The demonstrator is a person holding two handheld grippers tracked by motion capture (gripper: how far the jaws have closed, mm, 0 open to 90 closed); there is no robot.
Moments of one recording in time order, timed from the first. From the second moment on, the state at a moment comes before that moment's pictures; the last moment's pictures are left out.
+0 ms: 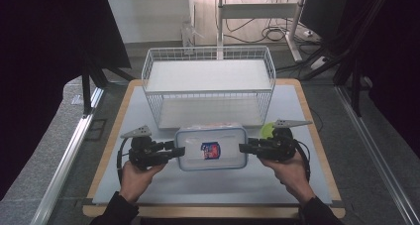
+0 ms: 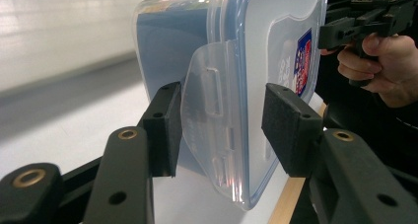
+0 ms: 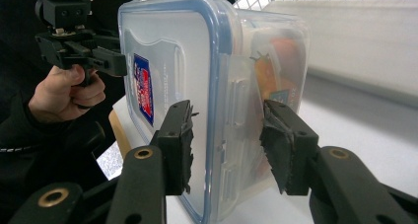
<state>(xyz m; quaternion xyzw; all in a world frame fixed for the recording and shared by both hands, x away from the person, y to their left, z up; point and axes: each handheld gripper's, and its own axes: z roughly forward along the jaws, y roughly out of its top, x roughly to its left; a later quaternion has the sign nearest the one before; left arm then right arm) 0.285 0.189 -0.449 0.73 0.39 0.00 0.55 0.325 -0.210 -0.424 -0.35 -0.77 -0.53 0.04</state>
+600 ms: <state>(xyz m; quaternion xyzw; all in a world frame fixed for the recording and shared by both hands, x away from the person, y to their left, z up) 0.311 0.195 -0.397 0.73 0.39 0.02 0.56 0.353 -0.203 -0.377 -0.35 -0.76 -0.55 0.03</state>
